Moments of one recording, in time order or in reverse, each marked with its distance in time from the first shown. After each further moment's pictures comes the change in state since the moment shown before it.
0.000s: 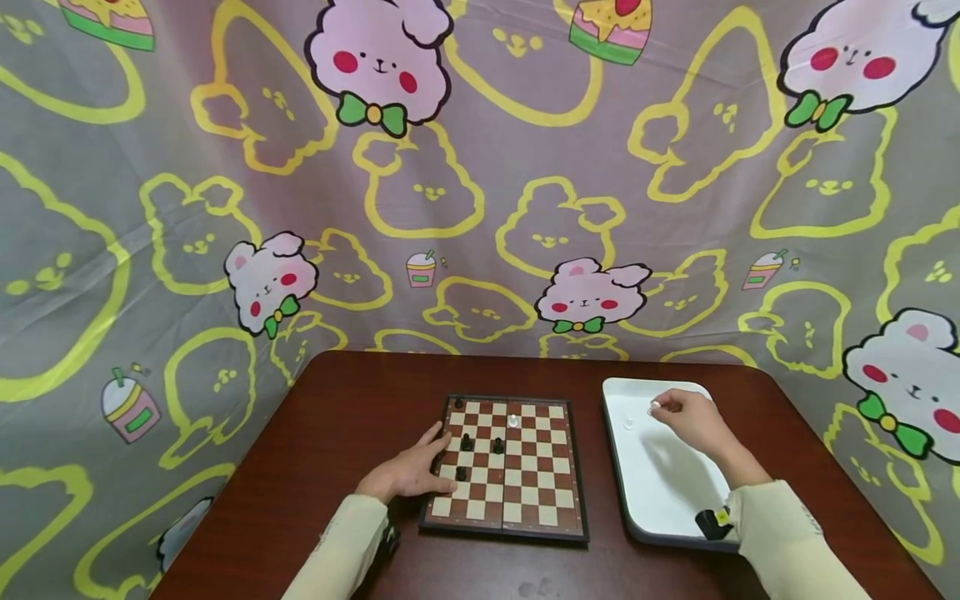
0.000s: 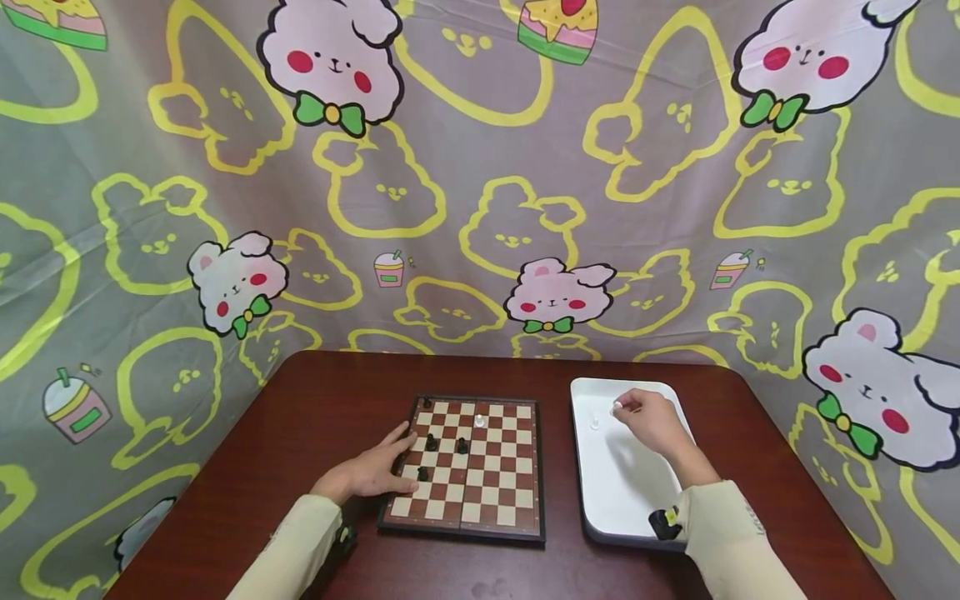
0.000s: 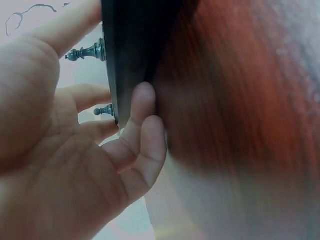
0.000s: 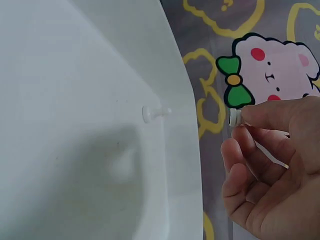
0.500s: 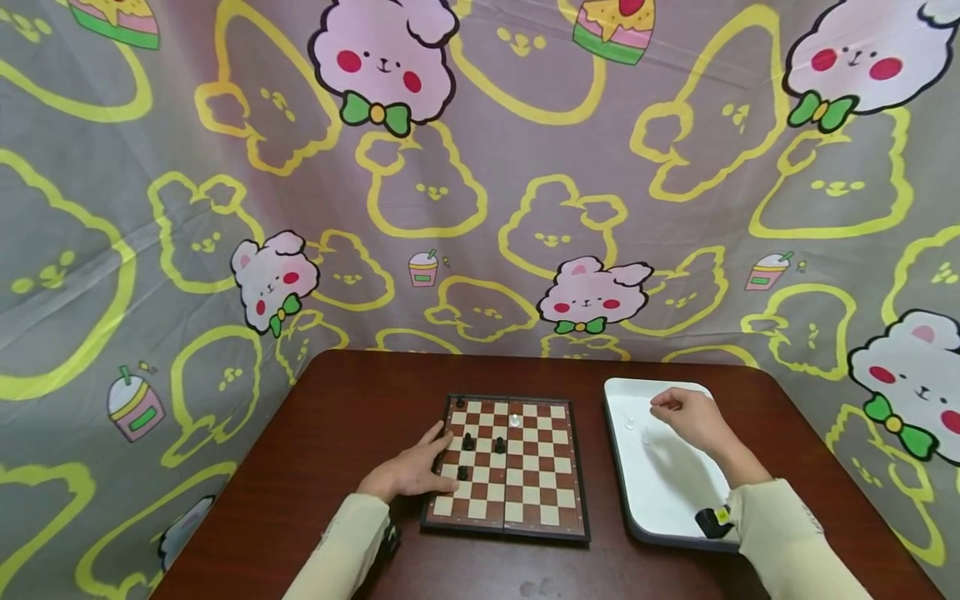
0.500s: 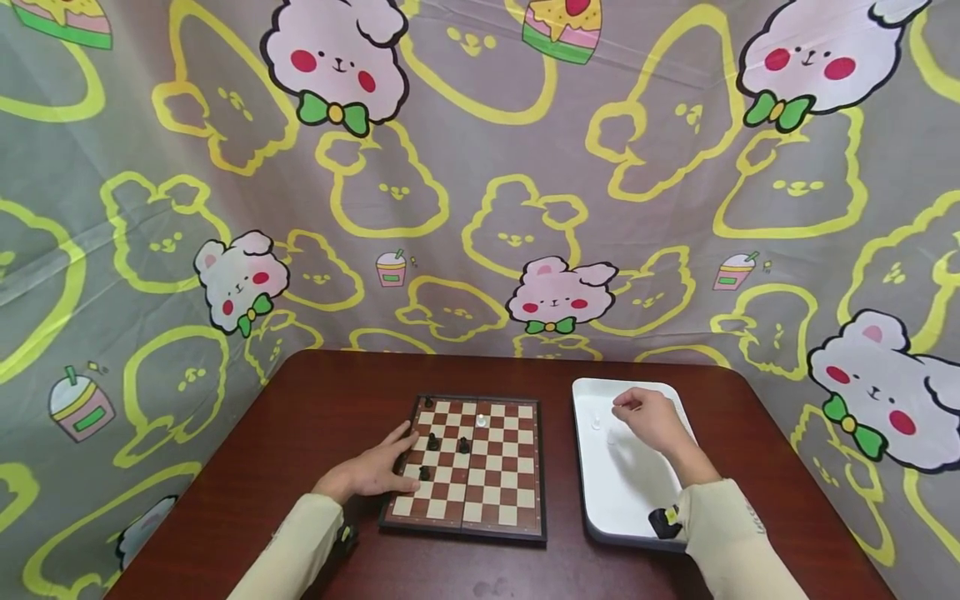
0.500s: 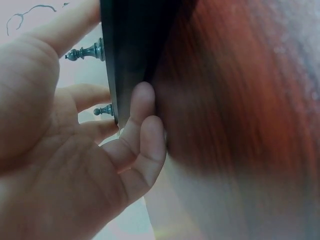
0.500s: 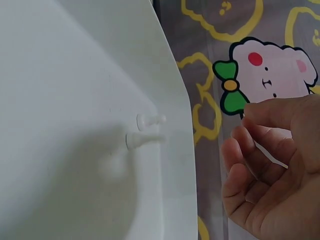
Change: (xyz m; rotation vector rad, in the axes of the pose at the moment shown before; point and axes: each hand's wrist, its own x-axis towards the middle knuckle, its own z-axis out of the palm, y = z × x) left_hand 0.000 -0.001 0.000 -0.007 -0.001 0.000; right_hand 0.001 -0.007 0.000 0.014 -0.023 0.012
